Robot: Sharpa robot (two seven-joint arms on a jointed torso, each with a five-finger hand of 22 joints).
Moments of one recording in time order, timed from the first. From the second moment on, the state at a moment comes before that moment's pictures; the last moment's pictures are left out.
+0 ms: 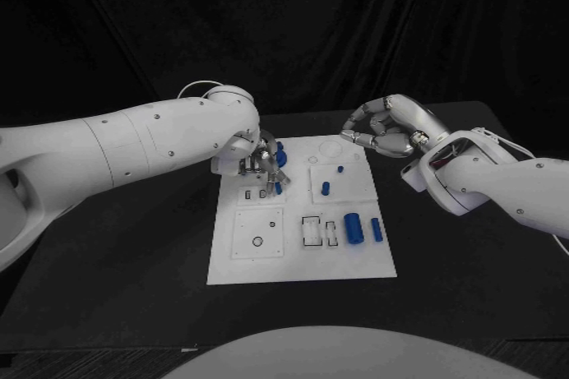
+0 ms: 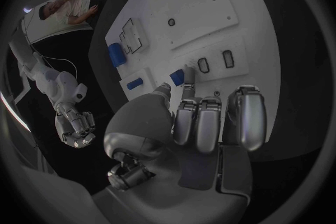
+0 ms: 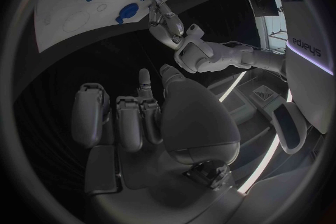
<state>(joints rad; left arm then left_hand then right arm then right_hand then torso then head) 1.43 -0.43 -0.21 1.13 -0.96 0.49 -0.56 1.07 0.15 -0.02 0.21 0.15 0.98 0.07 0.38 0.49 1.46 0.01 1.57 1.31 1.46 -0.04 1.56 1.30 0.06 1.45 0.06 1.36 1.31 1.32 -0.88 -0.21 1.56 -1.06 -0.62 0.25 1.33 -0.02 0.07 0.28 0.33 0.84 0.11 0.45 0.31 1.46 0.03 1.55 1.30 1.46 -0.03 1.55 1.29 0.09 1.46 0.07 1.34 1.29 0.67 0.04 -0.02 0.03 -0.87</state>
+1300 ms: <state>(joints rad) 1.42 -0.42 -0.21 1.12 -0.96 0.49 -0.55 1.09 0.13 0.04 0.12 0.16 1.02 0.05 0.38 0.55 1.46 -0.01 1.57 1.31 1.47 -0.05 1.56 1.30 0.06 1.46 0.05 1.36 1.31 1.31 -0.87 -0.21 1.54 -1.06 -0.60 0.23 1.33 -0.02 0.07 0.28 0.33 0.83 0.11 0.46 0.31 1.46 0.03 1.55 1.30 1.46 -0.03 1.55 1.29 0.09 1.46 0.07 1.33 1.29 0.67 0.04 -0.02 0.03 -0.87</state>
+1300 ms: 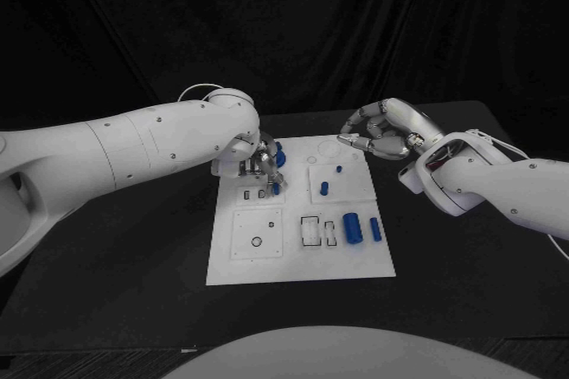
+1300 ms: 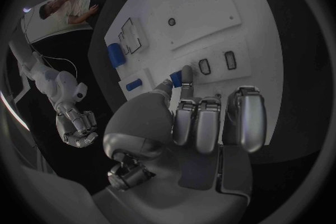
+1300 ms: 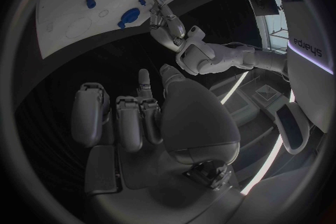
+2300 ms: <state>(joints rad) 1.42 -0.44 -0.21 1.13 -0.96 0.49 -0.55 1.12 0.11 0.14 0.02 0.27 1.03 0.04 0.35 0.62 1.46 -0.03 1.57 1.31 1.45 -0.06 1.56 1.30 0.06 1.47 0.04 1.36 1.31 1.31 -0.86 -0.21 1.53 -1.06 -0.58 0.23 1.33 -0.02 0.07 0.28 0.33 0.82 0.11 0.46 0.31 1.46 0.03 1.55 1.30 1.46 -0.03 1.55 1.29 0.09 1.46 0.08 1.33 1.29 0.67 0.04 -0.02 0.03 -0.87</state>
